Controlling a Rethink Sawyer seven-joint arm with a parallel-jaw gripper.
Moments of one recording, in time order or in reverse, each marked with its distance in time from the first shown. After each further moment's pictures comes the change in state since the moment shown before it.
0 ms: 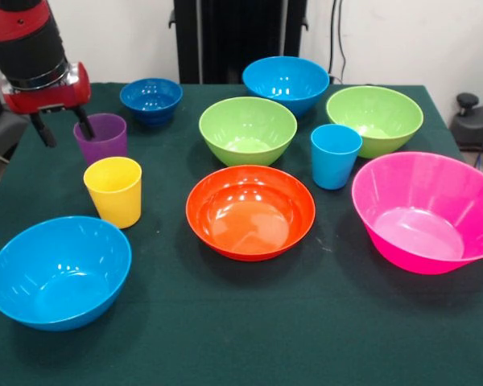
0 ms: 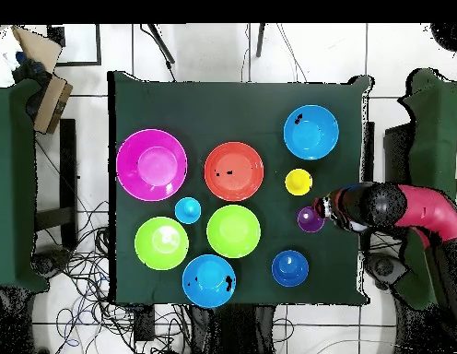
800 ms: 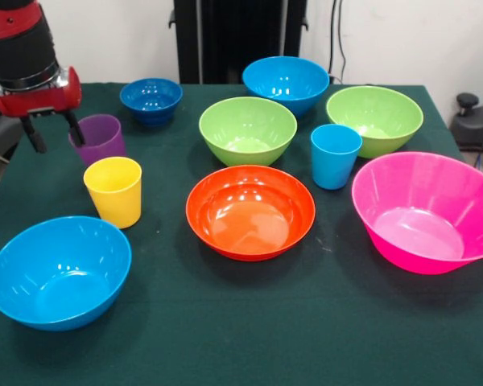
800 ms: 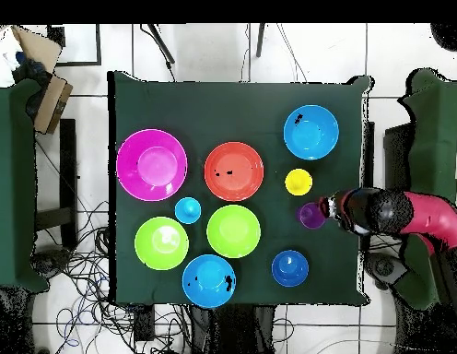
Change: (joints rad) arm -0.037 0.003 0.002 0.016 -0.006 -0.085 0.000
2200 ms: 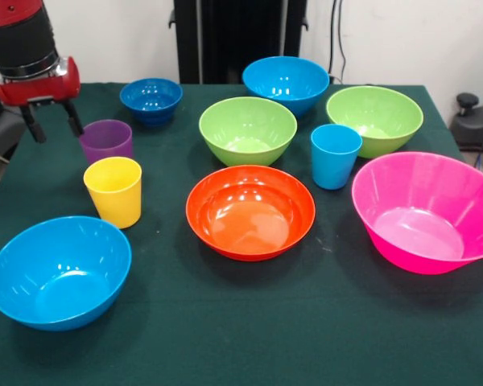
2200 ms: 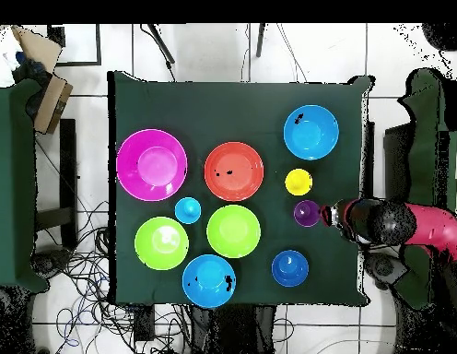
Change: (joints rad) arm -0.036 -0.028 0.000 0.061 -0.007 -0.040 0.000
